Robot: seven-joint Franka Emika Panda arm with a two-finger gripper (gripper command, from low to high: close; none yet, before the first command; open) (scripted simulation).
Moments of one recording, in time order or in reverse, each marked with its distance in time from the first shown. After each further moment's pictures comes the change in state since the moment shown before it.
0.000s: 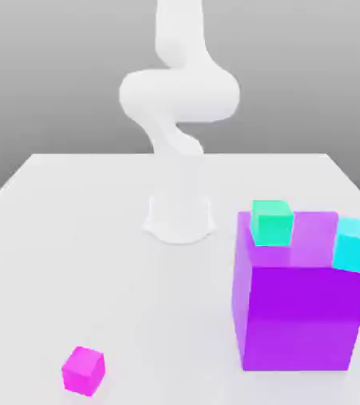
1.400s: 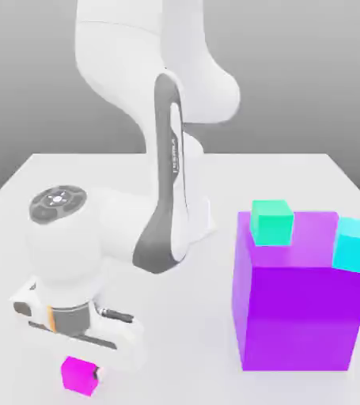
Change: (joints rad) arm -0.143 1.056 -0.121 -0.148 0.135 0.467 -0.099
